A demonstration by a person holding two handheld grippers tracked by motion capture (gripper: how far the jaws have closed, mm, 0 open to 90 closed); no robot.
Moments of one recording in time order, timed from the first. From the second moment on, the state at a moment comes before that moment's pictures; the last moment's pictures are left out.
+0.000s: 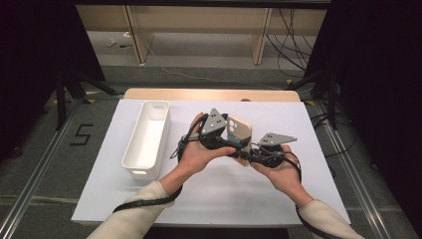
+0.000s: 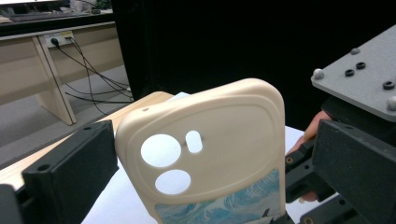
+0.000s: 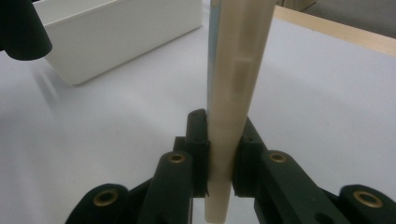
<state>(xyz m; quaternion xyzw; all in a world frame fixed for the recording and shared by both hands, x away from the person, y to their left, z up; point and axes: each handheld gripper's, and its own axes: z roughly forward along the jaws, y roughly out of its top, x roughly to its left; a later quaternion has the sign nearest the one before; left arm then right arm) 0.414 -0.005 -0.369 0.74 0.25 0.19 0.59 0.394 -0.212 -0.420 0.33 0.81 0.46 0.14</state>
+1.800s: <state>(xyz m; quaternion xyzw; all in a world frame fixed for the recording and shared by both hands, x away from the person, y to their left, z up) 0.415 -0.008 -0.370 0.73 0.28 0.20 0.60 0.392 -0.204 -0.422 0.33 0.81 0.47 0.15</state>
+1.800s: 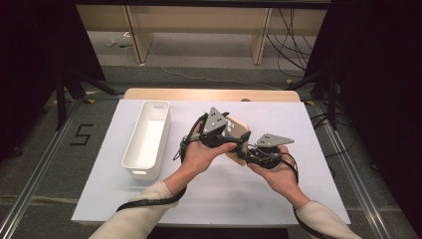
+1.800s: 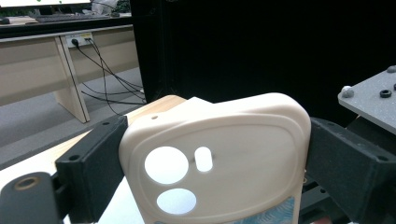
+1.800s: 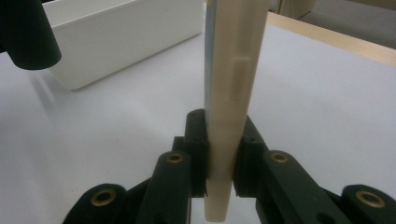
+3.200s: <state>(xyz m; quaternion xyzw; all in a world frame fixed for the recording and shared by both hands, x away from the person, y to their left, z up) 0.418 0.011 -0.356 0.71 0.28 0.23 0.61 0.389 -0.215 -0.419 0.30 0.78 0.52 0.16</state>
